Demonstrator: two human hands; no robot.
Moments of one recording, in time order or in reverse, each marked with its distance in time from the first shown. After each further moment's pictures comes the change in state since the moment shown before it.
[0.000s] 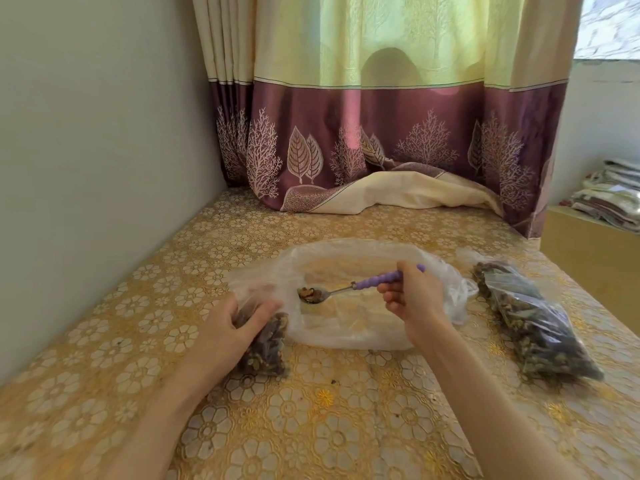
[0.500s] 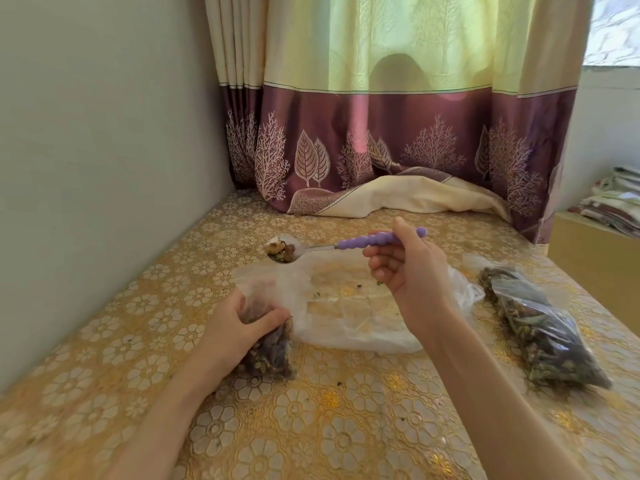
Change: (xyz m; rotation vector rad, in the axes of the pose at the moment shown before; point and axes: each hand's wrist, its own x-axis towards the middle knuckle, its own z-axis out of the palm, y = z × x) left_hand 0.001 0.000 -0.001 -0.240 -0.012 -0.090; right_hand -0.036 -0.040 0.026 0.187 -0.254 -0.240
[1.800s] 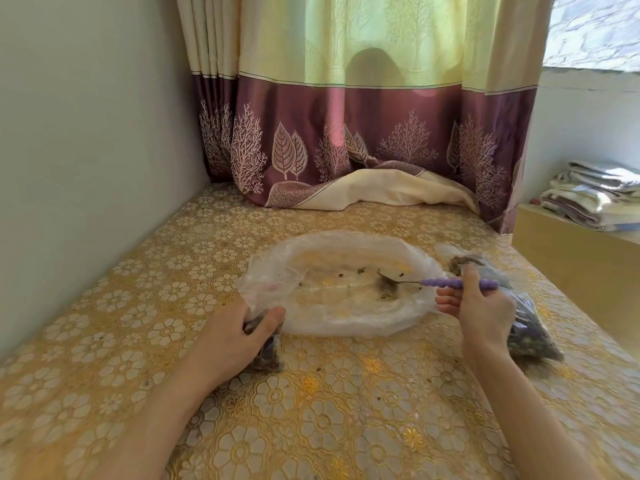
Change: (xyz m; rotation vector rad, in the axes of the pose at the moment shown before) left_hand 0.000 -0.013 0.011 0.588 -0.046 0.211; right_hand -0.004 0.034 -0.132 -0.451 0.591 -0.168
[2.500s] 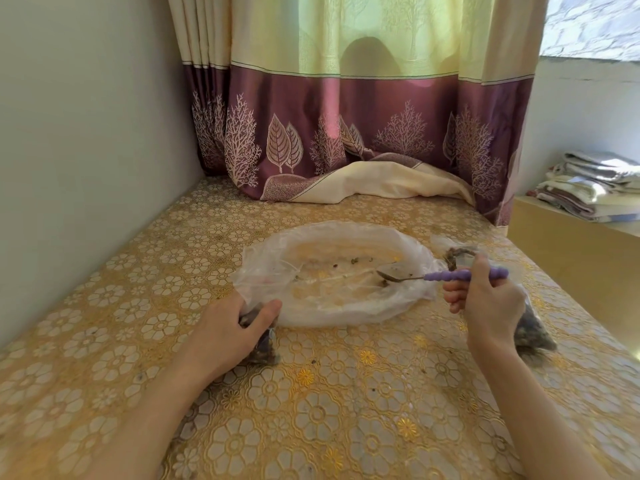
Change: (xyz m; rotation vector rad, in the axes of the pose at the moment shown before) left_hand -0.003 0.005 0.001 0.020 0.014 -0.006; right_hand -0.003 -0.006 -0.010 0.037 0.009 -0.177
